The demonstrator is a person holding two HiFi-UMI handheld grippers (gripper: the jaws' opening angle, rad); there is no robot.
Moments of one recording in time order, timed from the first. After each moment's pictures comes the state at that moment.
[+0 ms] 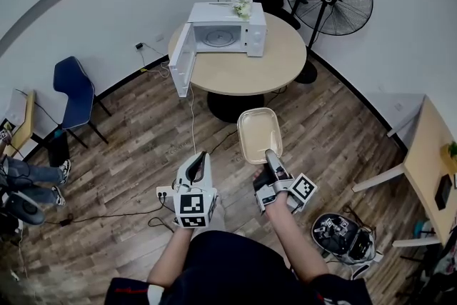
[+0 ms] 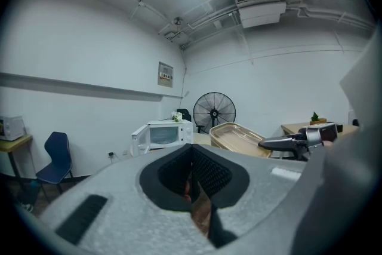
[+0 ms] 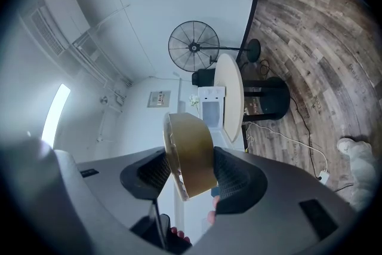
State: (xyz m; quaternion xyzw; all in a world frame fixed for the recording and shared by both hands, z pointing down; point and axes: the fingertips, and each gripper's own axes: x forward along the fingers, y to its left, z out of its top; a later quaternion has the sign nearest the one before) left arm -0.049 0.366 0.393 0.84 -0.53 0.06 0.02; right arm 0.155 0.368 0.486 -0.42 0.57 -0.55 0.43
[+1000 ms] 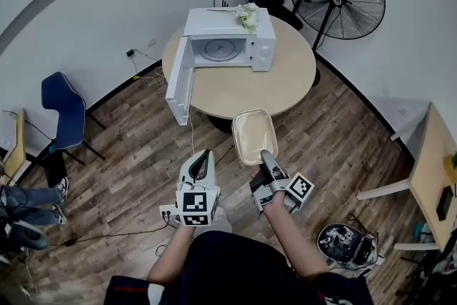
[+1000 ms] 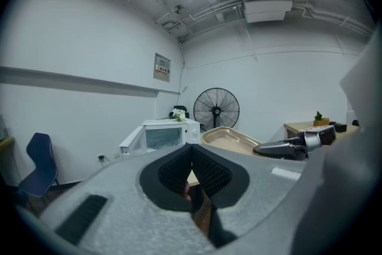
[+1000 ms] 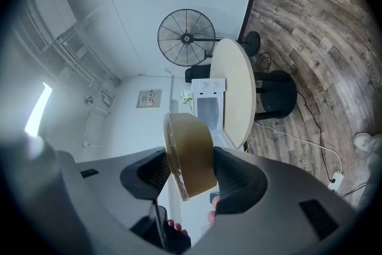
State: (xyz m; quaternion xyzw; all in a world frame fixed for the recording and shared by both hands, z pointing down) left arm -0.053 0.164 0.396 0.86 -0.50 0.08 0.03; right arm 0.124 0.180 0.495 -0.43 0.55 -0.58 0.42
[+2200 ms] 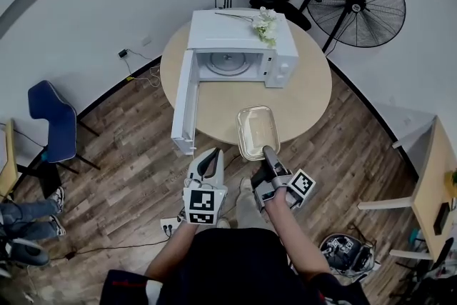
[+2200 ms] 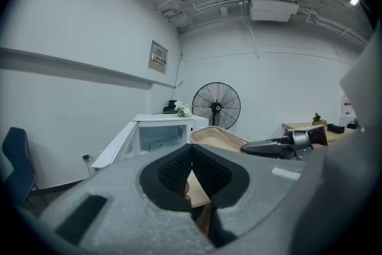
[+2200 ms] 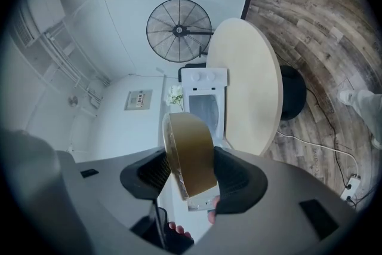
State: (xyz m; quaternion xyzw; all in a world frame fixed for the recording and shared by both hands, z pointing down) left arm -0.058 -0.017 0.431 0.88 -0.46 0.08 0.05; right arm 0.101 -0.006 0.524 -0.45 0.53 -0.59 0.41
